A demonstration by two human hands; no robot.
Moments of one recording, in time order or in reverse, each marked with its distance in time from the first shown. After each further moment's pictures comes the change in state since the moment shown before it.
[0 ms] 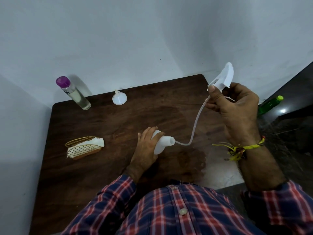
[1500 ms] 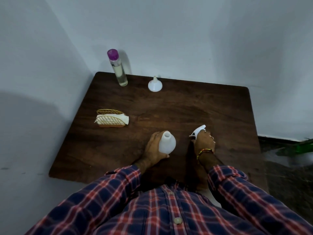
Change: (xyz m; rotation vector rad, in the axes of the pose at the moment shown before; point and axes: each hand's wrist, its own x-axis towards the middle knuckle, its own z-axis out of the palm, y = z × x) left_hand -0.040 -0.030 0.030 -0.523 0.122 -0.514; right_hand -0.011 0.232 0.062 -1.404 -0.628 0.087
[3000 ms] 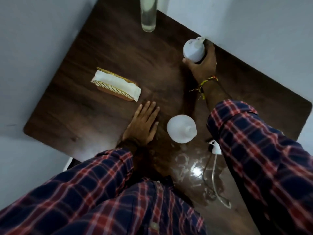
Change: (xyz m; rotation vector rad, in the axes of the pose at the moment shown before) left_hand 0.063 -0.116 -0.017 0.486 0.304 0.162; right_hand 0.222 -0.220 0.027 0.544 0.029 -0.420
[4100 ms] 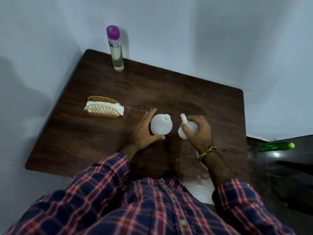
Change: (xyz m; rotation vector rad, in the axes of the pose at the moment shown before) left_hand 0.005 0.070 -0.065 -0.622 -0.198 -0.053; right_hand -0.286 -0.001 -0.139 -0.076 0.205 -0.038
